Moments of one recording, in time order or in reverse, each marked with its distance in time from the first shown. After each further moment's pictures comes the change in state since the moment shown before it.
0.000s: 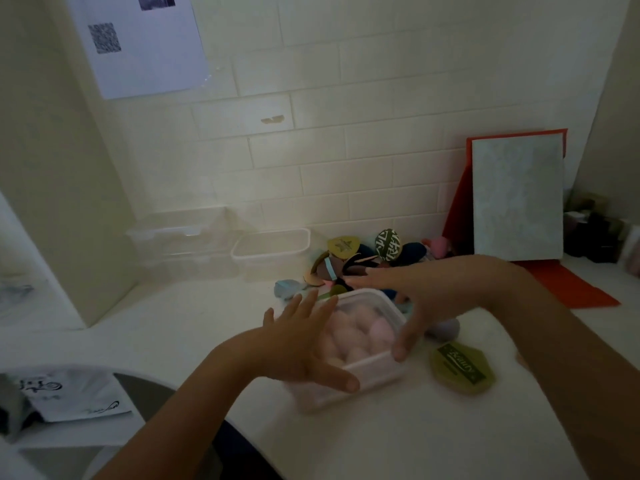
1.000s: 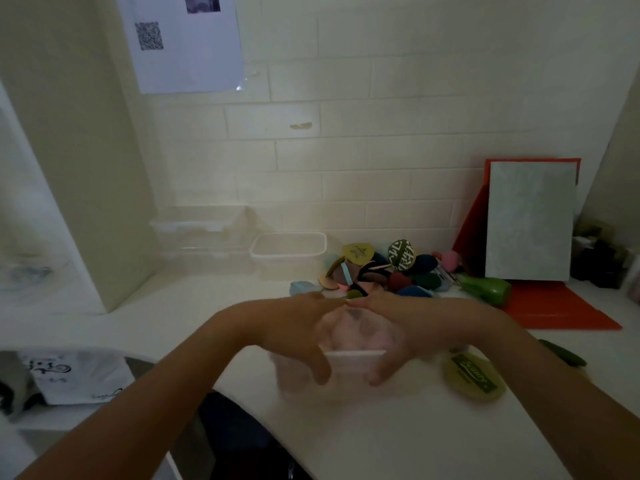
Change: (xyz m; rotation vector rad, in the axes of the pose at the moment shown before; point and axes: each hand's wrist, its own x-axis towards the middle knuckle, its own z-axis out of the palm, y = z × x) left_hand -0.021 -0.024 -0.032 -0.098 -0.004 0.109; right_hand 0.019 -0.035 0.026 0.076 0.071 -0.090
